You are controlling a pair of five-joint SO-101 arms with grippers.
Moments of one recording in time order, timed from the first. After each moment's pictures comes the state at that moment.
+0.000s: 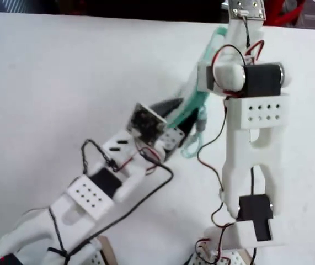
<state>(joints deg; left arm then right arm) 36.4 -40.3 63.5 -4.4 -0.8 -9.6 -1.3 -34.2 98.2 -2.2</state>
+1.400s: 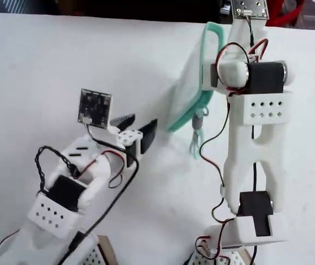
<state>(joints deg) 22.8 -61.3 59.4 41.9 15.9 -7.7 0.3 -34.9 98.1 -0.1</state>
